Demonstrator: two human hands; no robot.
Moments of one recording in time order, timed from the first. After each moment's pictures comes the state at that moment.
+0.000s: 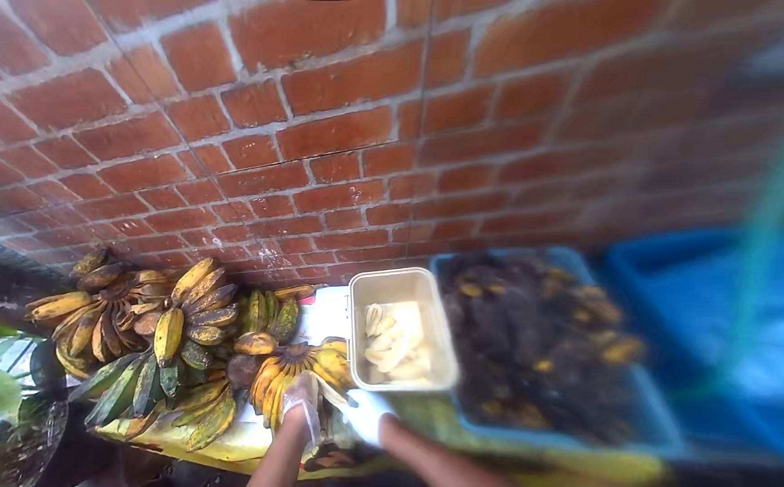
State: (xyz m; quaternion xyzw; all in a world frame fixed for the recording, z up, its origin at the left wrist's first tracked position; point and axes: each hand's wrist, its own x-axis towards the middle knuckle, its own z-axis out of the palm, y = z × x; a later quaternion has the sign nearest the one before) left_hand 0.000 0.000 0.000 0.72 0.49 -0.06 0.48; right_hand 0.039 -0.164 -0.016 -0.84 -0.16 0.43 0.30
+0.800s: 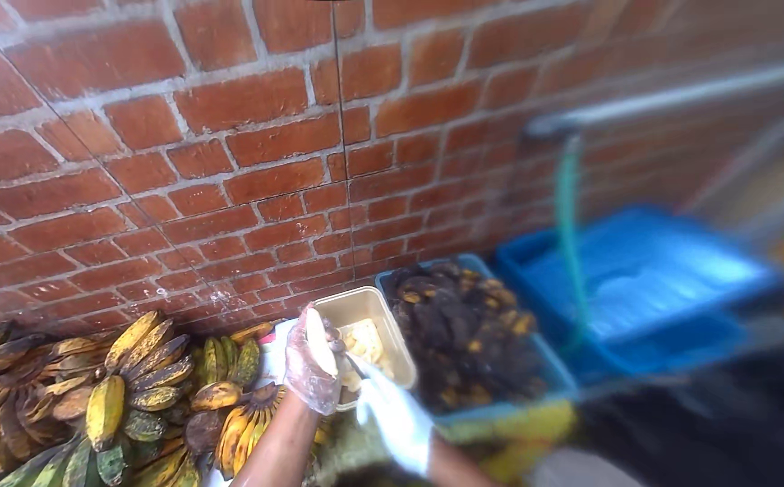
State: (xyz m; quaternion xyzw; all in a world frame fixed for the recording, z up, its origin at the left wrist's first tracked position) left_hand 0.086 -0.081 0.158 0.25 0.12 -0.07 0.96; right_hand 0.014 -0.240 0.140 -0.80 -0.10 0.16 0.57
